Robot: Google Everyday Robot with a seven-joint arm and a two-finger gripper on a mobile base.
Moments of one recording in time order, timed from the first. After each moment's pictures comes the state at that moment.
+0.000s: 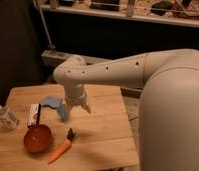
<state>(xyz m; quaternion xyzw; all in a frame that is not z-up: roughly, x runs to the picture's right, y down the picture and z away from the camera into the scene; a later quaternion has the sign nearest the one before) -0.104 0.102 0.704 -0.26 0.23 0.64 0.68</state>
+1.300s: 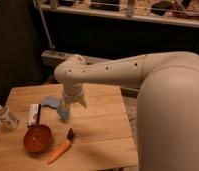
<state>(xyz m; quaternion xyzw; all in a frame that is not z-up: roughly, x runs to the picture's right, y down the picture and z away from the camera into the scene) -0.134 0.080 0.732 -0.30 0.13 0.55 0.77</state>
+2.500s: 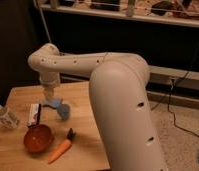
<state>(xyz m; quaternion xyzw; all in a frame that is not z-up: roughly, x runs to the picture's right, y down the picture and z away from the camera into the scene) -0.249 0.009 0.779 -0.29 -0.03 0.16 0.94</state>
